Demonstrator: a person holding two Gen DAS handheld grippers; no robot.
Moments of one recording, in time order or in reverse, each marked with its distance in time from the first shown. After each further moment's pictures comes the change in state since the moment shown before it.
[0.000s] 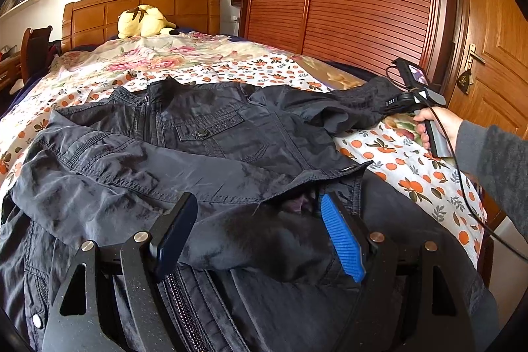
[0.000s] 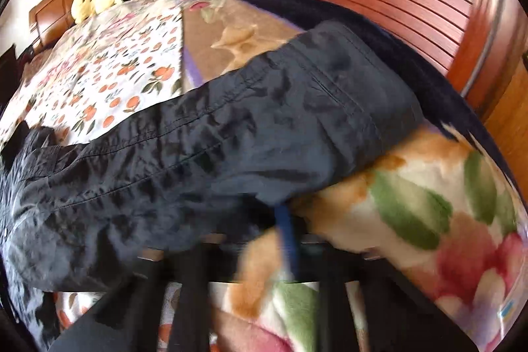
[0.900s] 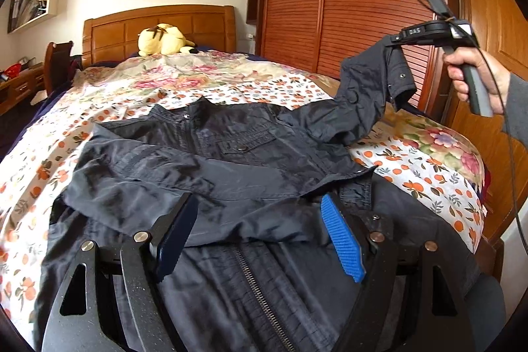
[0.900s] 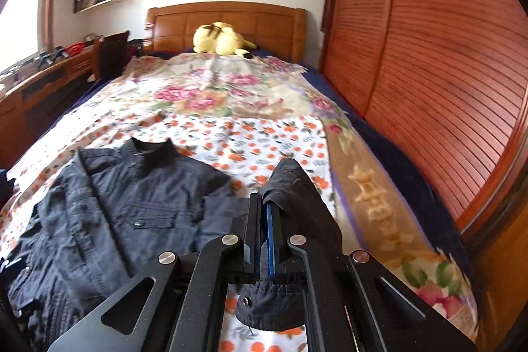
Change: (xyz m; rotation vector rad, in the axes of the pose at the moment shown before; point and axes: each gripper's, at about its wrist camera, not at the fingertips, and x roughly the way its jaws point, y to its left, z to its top) left arm -0.071 0.032 -0.004 0.008 -0.075 0.078; right arm -0.225 0.131 -0.034 -0.367 -0.345 0.205
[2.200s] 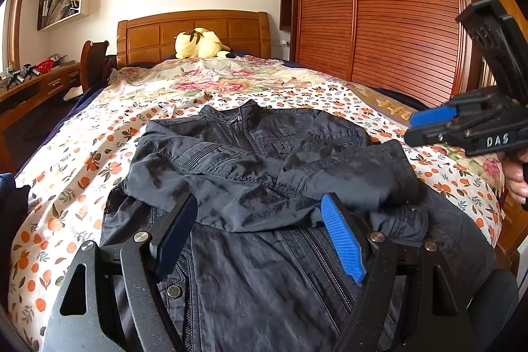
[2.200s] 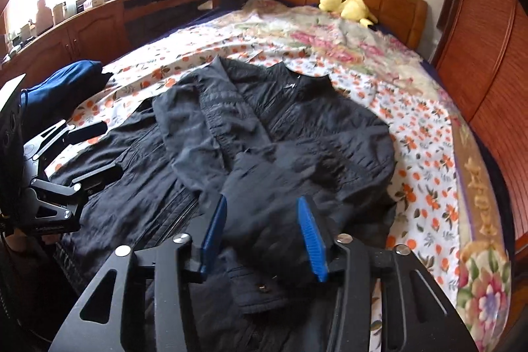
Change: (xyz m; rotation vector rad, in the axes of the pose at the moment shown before) left arm -0.035 0.051 -0.011 -0.033 -0.022 0.126; right arm -0.006 0.128 -0.087 -0.294 0.170 0.321
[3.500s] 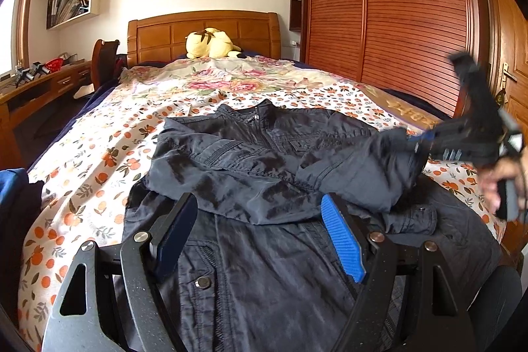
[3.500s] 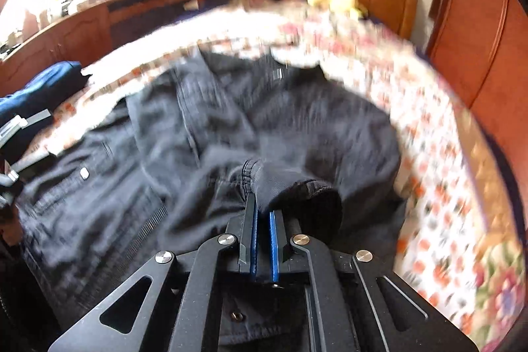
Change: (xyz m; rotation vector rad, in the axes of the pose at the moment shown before) left arm -0.014 0.023 -0.005 -0.011 -0.005 0.041; right arm 0.063 0.017 0.005 0.033 -0.032 -0.016
